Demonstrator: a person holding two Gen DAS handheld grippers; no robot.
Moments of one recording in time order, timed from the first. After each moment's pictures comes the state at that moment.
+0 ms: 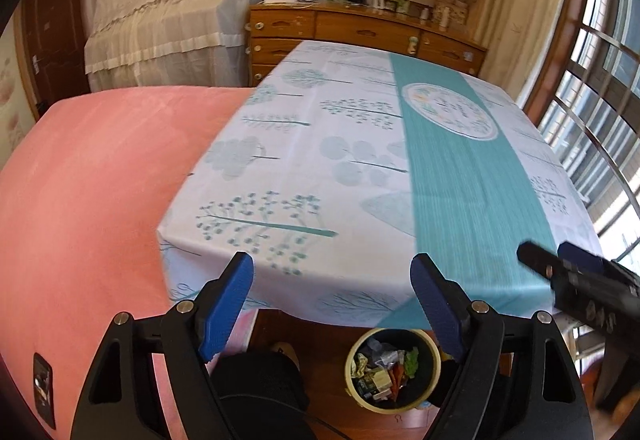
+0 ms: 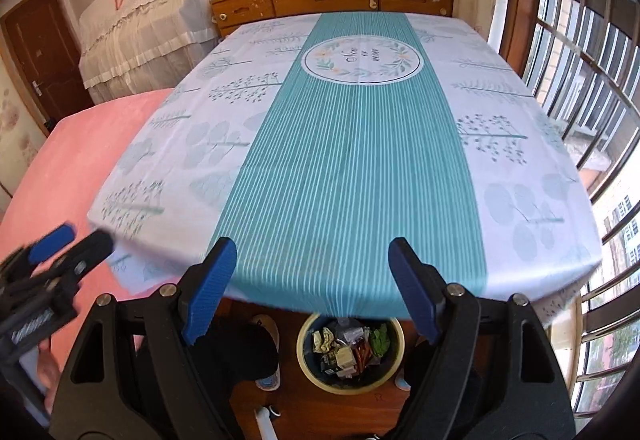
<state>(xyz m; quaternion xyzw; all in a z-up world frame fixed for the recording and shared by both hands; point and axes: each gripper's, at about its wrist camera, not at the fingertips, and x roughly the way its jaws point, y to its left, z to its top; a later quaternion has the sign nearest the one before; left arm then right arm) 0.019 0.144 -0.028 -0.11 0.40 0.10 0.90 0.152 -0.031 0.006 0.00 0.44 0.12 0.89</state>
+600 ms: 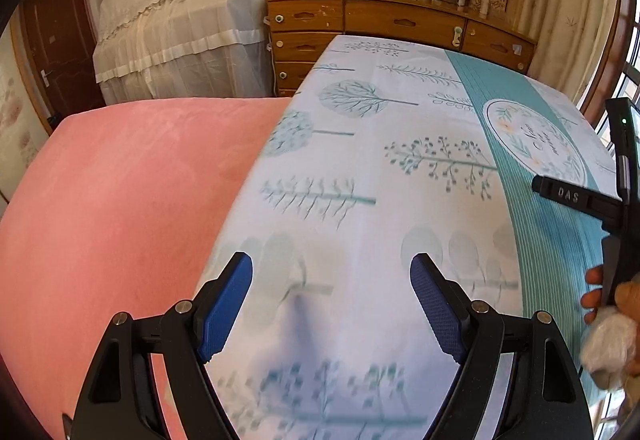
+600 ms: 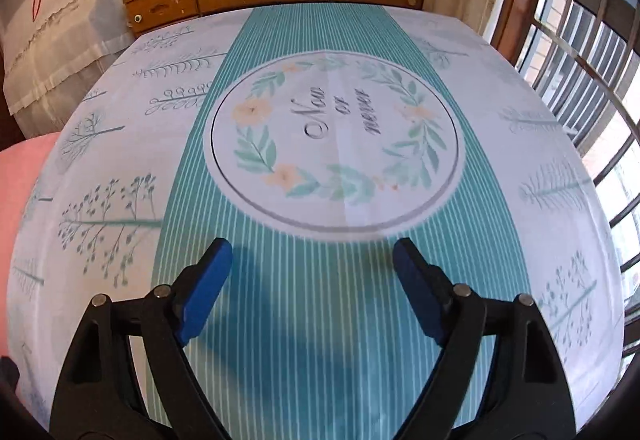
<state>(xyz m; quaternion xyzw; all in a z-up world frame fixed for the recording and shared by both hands) 0.189 0.228 -0.056 -0.07 0.43 0.14 0.89 0.420 0.022 -0.054 -0.02 0.46 0.00 0.89</state>
